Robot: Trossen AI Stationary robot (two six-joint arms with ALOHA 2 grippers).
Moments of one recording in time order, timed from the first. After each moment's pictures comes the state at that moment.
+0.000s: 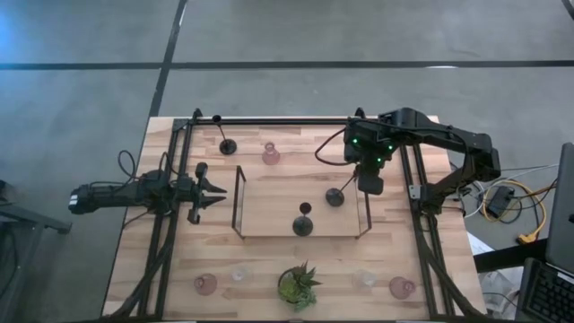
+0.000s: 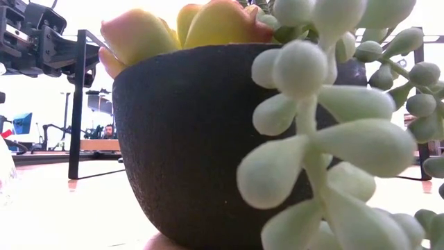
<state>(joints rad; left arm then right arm) 0.03 0.02 0.01 0.03 0.09 -0.01 -0.17 1.49 1.65 -1.53 -0.13 0.03</state>
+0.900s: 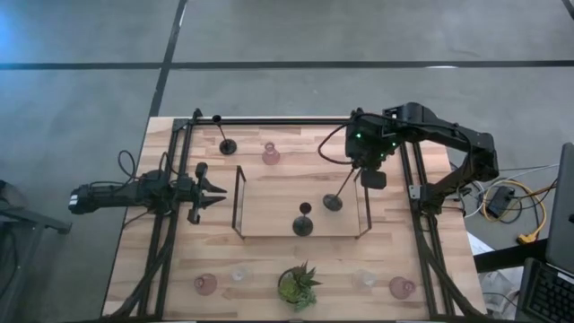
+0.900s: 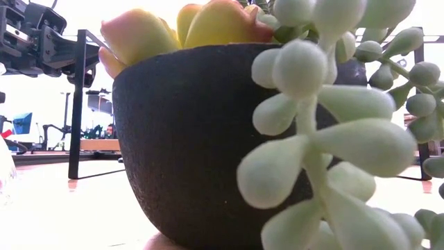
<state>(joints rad) 0.03 0.02 0.01 0.03 0.09 -0.01 -0.17 1.49 1.76 -1.57 -0.02 -0.09</state>
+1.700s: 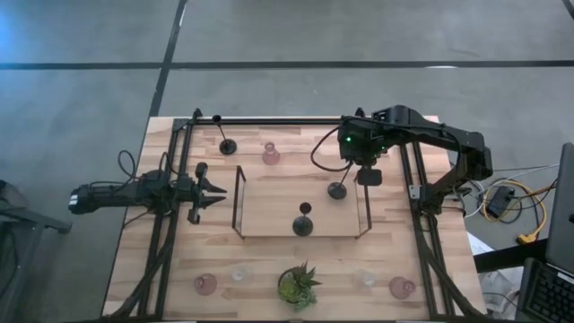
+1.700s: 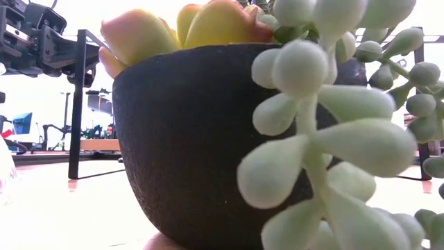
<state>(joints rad) 0.03 0.02 0.01 0.03 0.09 -0.01 -0.17 1.54 1.75 -1.57 0.14 -0.19</state>
